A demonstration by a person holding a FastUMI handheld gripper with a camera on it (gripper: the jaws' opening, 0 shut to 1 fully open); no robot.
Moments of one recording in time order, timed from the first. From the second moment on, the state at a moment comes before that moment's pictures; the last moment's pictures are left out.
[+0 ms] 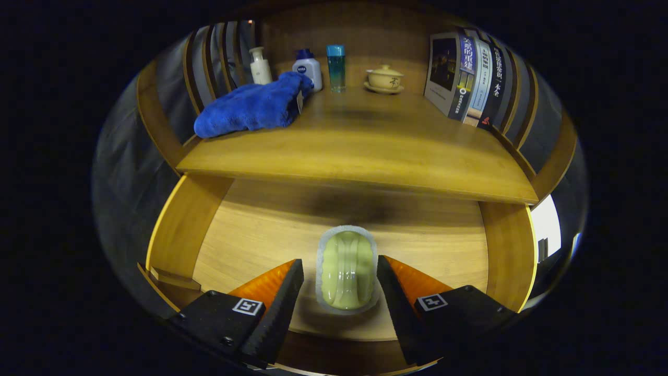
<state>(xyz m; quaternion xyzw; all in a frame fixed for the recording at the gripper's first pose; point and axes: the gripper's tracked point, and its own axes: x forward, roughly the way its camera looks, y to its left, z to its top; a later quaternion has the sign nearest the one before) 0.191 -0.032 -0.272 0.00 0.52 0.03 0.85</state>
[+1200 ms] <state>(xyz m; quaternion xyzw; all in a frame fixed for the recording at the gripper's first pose) 0.192 -0.045 -0.174 -0.01 0.47 0.01 0.88</state>
